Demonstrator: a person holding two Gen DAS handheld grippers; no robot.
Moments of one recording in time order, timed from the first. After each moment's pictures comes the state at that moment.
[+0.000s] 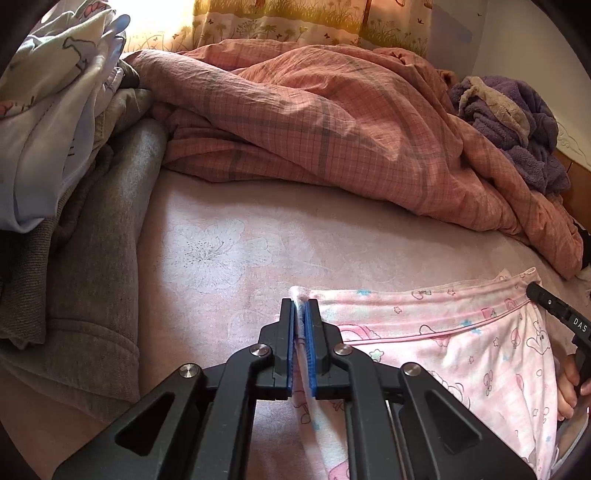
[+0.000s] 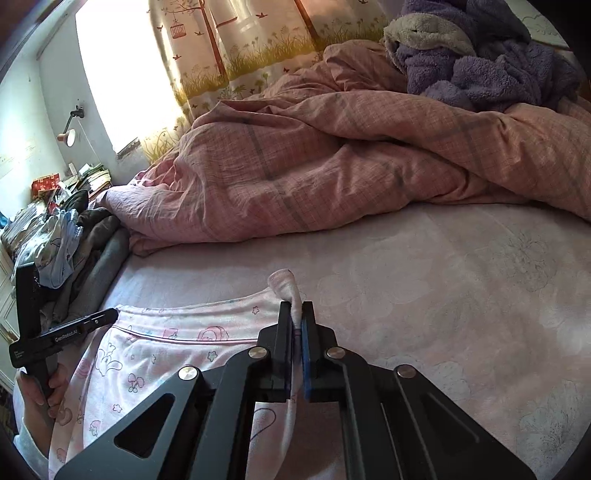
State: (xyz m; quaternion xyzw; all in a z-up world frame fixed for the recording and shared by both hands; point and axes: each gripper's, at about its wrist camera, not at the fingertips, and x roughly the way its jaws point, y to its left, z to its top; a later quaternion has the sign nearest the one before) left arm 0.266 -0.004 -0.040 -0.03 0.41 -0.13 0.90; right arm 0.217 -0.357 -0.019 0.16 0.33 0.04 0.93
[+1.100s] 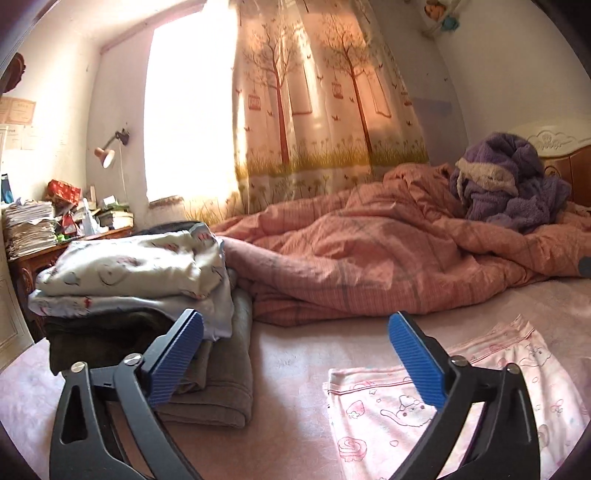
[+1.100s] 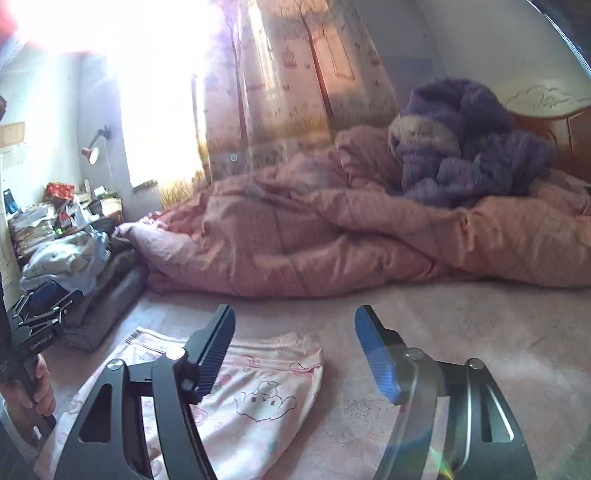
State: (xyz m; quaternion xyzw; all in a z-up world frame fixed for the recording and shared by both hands) left arm 0.129 -0.009 0.045 0.07 0.09 -0.02 0.99; right arm 0.109 -0.345 0.043 0.10 0.14 0.02 0.99
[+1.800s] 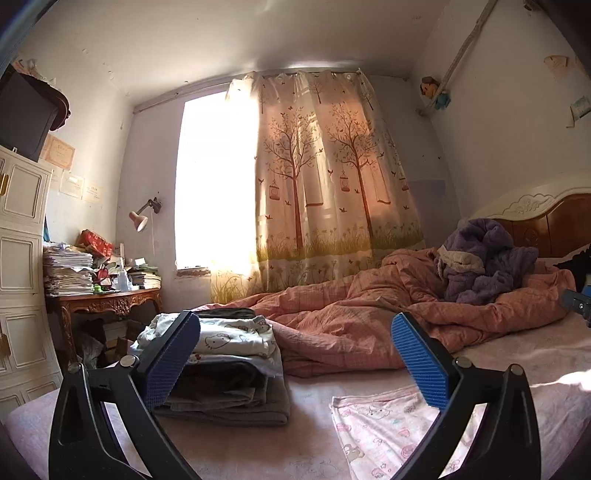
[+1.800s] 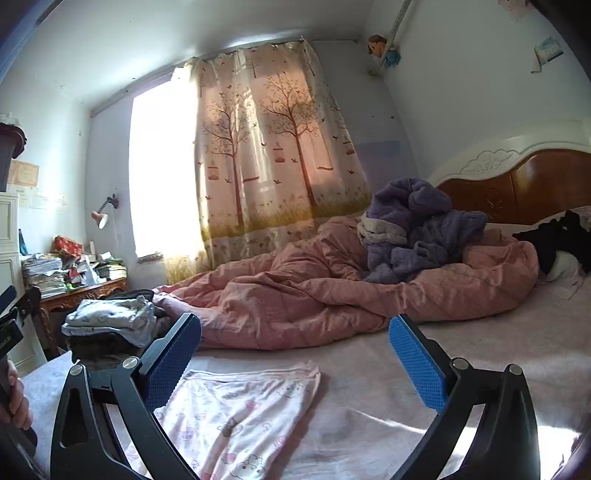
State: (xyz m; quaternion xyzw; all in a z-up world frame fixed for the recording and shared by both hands) left arm -0.060 0.016 0.118 0.06 -0.03 -0.02 1.00; right arm -0.096 -0.319 0.103 0.11 0.02 -0.04 0.99
